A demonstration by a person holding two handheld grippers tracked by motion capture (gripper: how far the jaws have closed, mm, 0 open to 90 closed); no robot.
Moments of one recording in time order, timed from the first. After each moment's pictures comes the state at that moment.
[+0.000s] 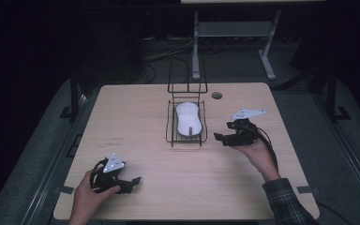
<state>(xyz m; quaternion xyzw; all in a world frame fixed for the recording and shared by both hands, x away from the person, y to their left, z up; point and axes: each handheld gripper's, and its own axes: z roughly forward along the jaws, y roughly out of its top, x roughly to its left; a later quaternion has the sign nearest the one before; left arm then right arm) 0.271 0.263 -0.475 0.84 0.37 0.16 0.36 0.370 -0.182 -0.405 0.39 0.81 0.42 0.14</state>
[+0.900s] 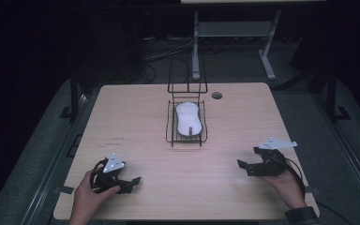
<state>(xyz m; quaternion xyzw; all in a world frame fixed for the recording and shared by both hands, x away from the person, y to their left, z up) 0.271 0.263 -0.475 0.84 0.37 0.16 0.36 0.290 -0.248 -0.441 0.44 0.79 0.39 0.15</state>
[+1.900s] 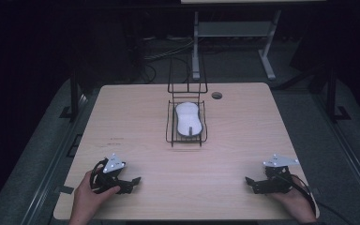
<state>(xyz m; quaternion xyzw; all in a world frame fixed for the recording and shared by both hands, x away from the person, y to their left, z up) 0.271 0.263 -0.475 0.84 0.37 0.16 0.36 0.261 -0.266 -0.483 0.46 0.81 0.34 0.17</state>
